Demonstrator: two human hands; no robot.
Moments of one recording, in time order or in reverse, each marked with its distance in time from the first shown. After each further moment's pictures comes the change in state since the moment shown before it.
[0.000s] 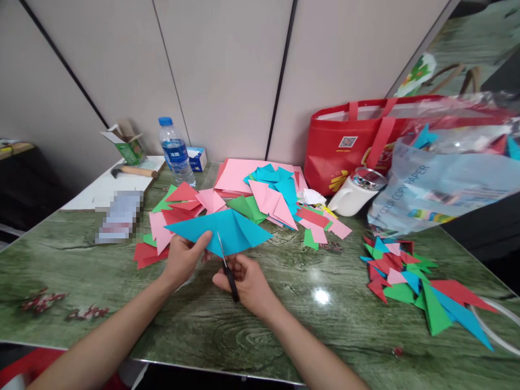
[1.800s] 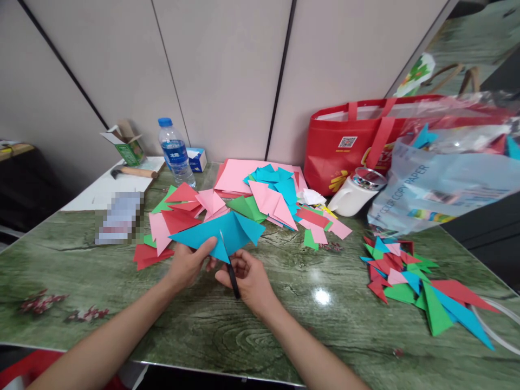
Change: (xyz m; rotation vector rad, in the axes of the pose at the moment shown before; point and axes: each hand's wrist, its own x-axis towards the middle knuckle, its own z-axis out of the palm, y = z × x) left_hand -0.006 -0.005 0.006 -0.189 -0.100 -0.101; right_hand 0.001 0.004 -0.001 0.058 0.056 -0.074
